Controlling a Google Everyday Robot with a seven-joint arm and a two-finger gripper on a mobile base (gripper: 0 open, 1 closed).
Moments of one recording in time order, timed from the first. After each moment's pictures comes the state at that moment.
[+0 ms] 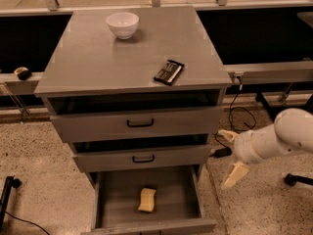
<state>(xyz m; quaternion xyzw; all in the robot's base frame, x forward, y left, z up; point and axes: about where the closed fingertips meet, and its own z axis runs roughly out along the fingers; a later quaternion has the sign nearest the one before) 0.510 -0.222 0.619 -0.65 0.70 0.11 0.27</state>
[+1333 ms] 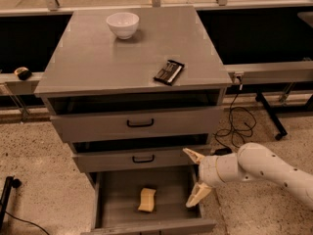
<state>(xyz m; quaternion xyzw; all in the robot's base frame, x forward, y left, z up) 0.492 -0.109 0.538 -0.68 0.62 0.16 0.36</state>
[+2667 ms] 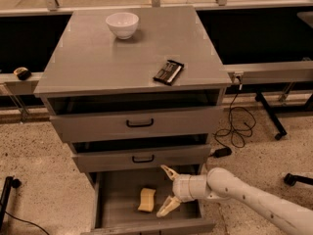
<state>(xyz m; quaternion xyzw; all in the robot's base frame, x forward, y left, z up) 0.503 -0.022 0.408 -0.61 0.62 0.26 0.42</state>
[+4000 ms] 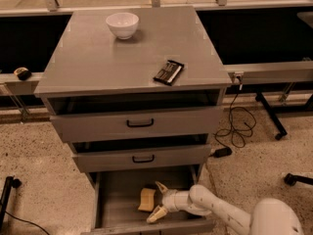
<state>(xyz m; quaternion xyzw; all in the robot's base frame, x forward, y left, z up) 0.544 0.015 0.187 -0.53 0.68 0.31 0.40</state>
